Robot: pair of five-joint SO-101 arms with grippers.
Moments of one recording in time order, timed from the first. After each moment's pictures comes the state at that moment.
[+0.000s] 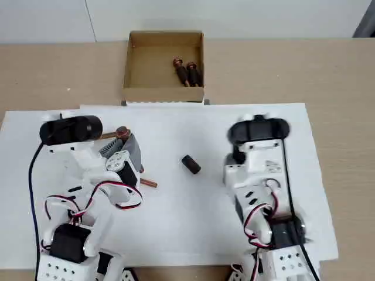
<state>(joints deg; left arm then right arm) 10.6 -77.8 60.4 55.0 30.0 -16.4 -74.0 63.6 56.2 -4.9</state>
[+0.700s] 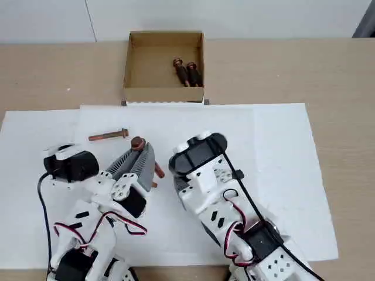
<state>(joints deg) 20.1 -103.3 75.4 47.7 37.4 -41.1 -74.0 66.1 50.5 -4.9</state>
